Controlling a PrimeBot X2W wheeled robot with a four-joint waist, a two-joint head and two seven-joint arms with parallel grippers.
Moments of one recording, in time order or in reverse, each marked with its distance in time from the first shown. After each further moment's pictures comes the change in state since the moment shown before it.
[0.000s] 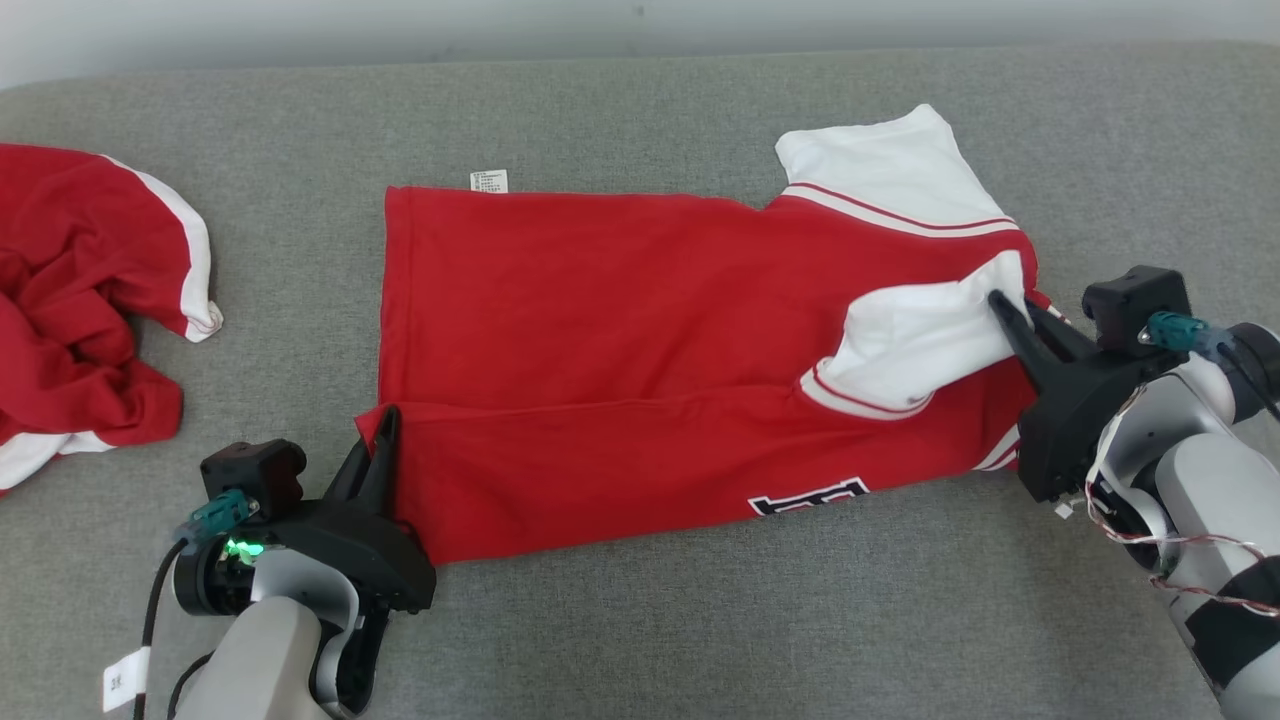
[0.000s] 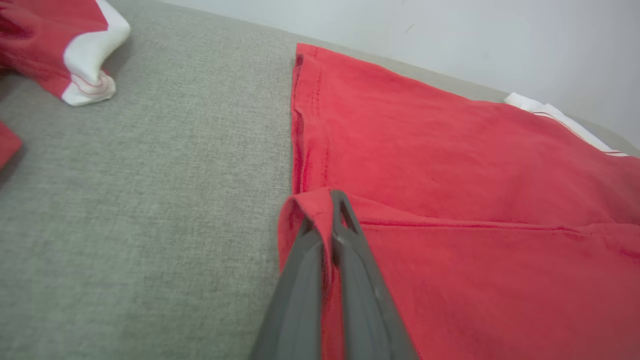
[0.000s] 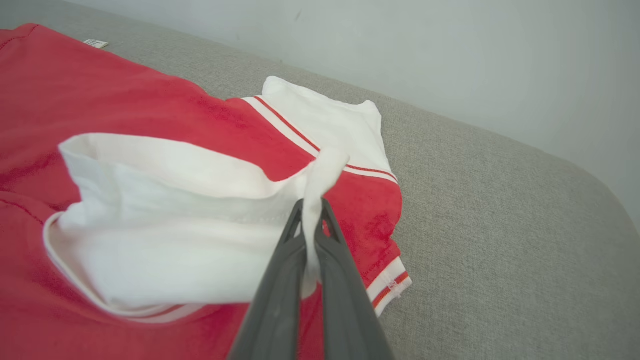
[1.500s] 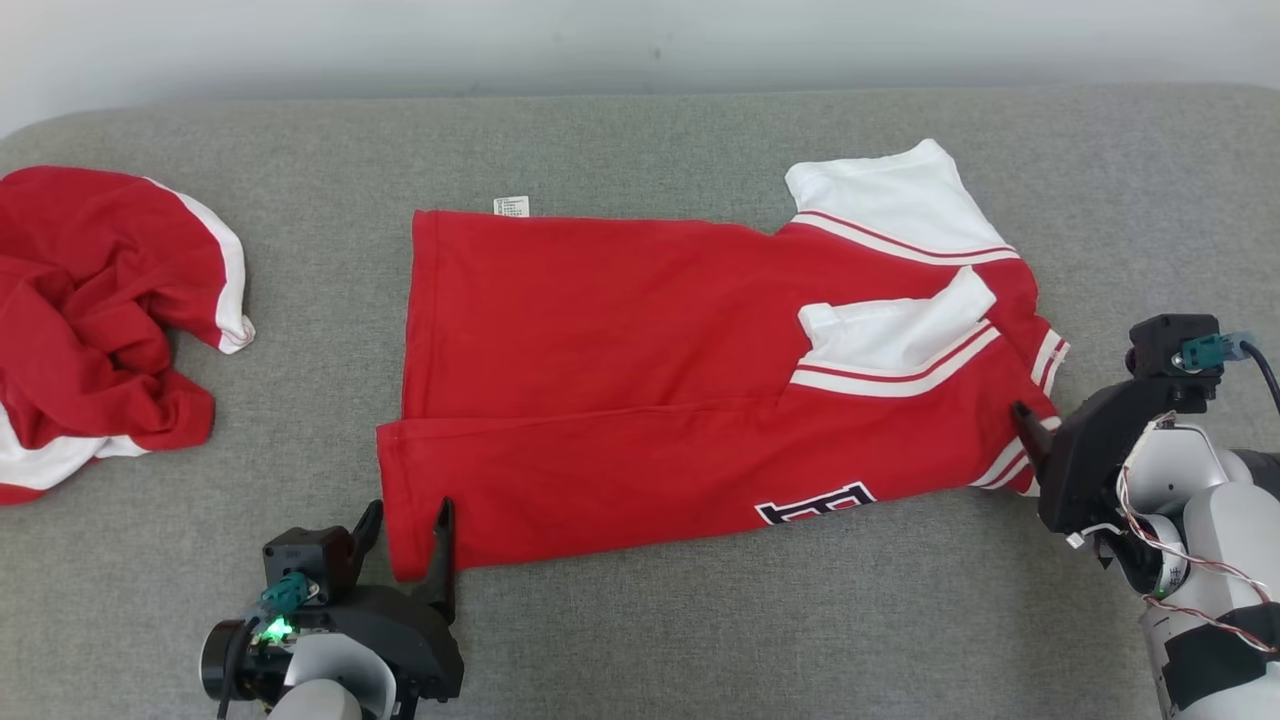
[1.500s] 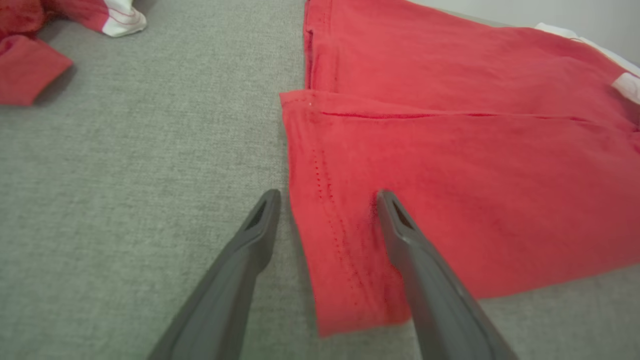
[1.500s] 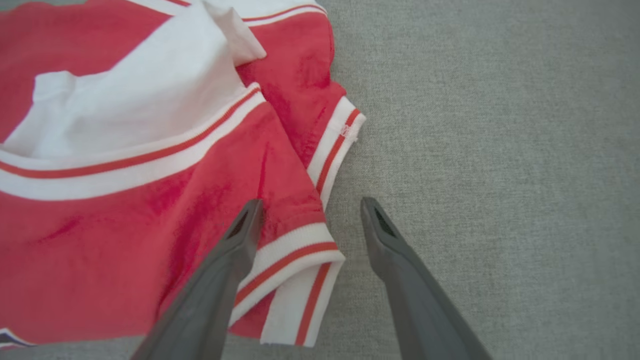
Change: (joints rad) left arm 0.117 -0.026 -0.038 0.016 0.109 0.082 -0.020; right arm 0.104 0.256 -0.489 0.034 -0.175 0.000 0.427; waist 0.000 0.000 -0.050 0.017
